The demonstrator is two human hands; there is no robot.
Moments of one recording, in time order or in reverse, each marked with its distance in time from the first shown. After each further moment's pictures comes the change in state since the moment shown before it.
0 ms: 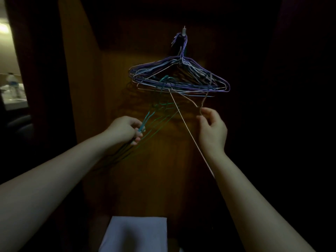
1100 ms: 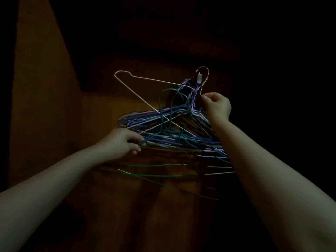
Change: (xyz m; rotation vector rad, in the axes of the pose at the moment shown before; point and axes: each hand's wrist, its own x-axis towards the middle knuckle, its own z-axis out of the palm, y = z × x) left_hand 0.231 0.029 -0.081 0.297 0.062 0.443; right_hand 0.292 -0.015 0.137 -0.092 0.168 -0.172
